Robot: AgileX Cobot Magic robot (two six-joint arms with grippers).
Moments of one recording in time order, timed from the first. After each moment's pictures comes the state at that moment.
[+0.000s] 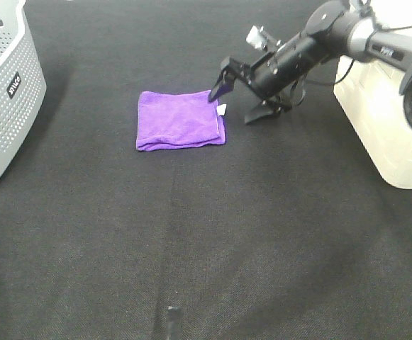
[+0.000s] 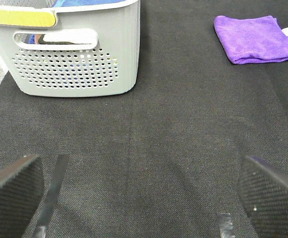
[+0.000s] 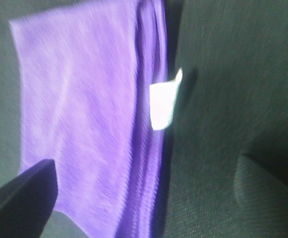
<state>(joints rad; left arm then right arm) 0.06 0.00 -0.50 -0.07 1.05 0.03 0.21 2.68 -2.35 0.66 0.98 -0.14</state>
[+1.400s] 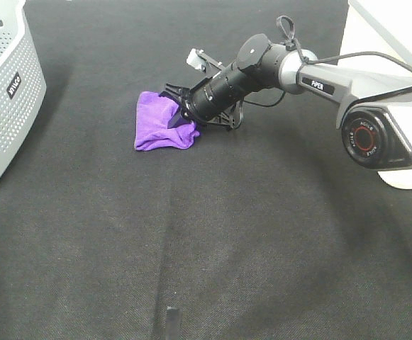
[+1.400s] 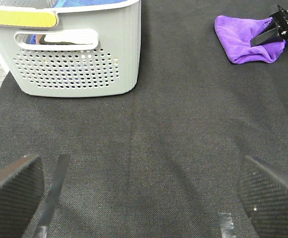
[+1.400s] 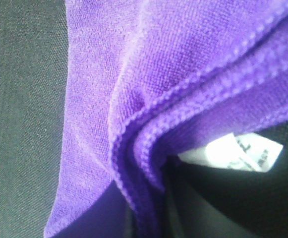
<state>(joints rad) 0.06 0.00 -0.50 -0.07 1.05 0.03 0.42 2.78 -2.38 0.67 0.77 -0.08</state>
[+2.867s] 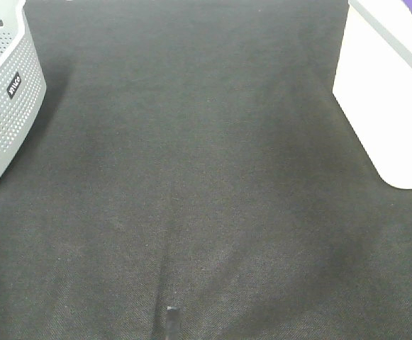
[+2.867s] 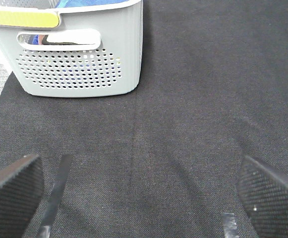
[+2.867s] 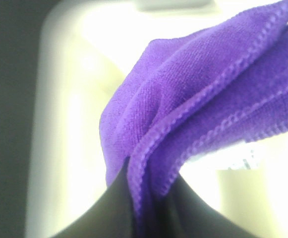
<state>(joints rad) 0.06 0.00 -0.50 -0.06 1.05 0.03 -0.08 2.15 -2.38 -0.08 1.22 -0.03</state>
